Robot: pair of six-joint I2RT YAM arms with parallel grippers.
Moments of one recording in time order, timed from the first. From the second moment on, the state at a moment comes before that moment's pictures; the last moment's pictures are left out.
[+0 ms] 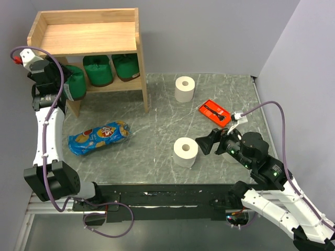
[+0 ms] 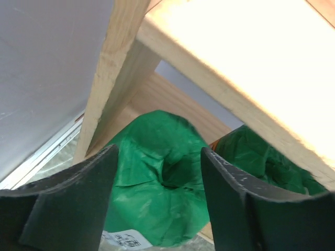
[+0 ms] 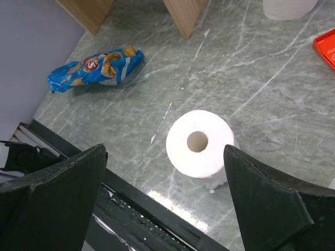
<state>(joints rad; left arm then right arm) 0.25 1.38 1.44 -0.23 -0.19 -0.53 0.70 0.56 0.86 -0.58 0.09 0.46</state>
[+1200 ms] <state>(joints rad) 0.44 1.02 0.94 -0.54 -0.24 -0.75 0.70 0.46 0.85 -0.64 0.06 0.49</state>
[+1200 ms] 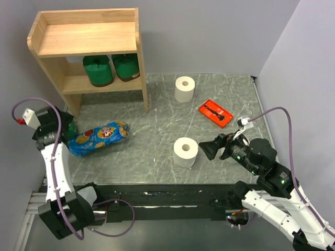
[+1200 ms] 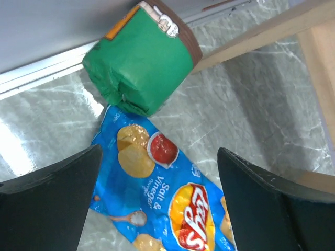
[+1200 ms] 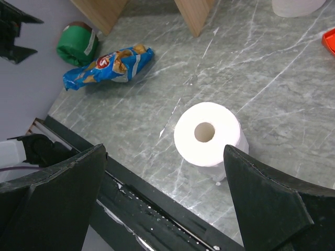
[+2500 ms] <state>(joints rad) 0.71 1.18 0.41 0.44 0.17 -0.99 0.70 0.53 0.85 -0.62 0.01 0.46</state>
